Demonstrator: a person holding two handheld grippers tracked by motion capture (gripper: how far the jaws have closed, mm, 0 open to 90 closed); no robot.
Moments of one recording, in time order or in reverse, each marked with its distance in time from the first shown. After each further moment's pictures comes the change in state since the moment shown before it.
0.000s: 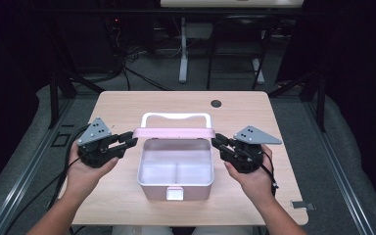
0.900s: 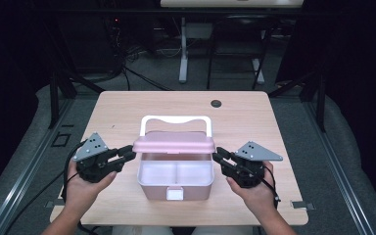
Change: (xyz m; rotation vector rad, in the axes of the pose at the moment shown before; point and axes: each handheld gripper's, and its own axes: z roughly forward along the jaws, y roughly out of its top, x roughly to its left) left arm -0.015 -0.030 -0.007 -0.025 -0.028 -0.054; right arm 0.006 -0.032 -0.011 0.011 0.030 -0.020
